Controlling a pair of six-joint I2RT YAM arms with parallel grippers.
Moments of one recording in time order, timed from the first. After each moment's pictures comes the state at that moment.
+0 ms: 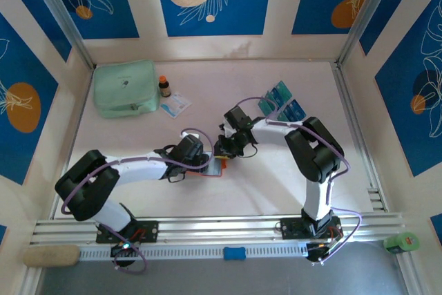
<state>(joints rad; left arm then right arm) -0.80 1.51 0.65 -0.15 -0.19 -0.57 0.65 1.89 1.09 -0.37 -0.54 0.65</state>
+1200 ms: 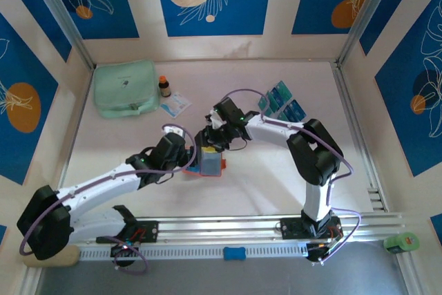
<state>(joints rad) -0.77 1.11 0.60 -0.28 -0.26 -0.57 0.72 1.88 1.23 -0.34 -0.65 0.78</state>
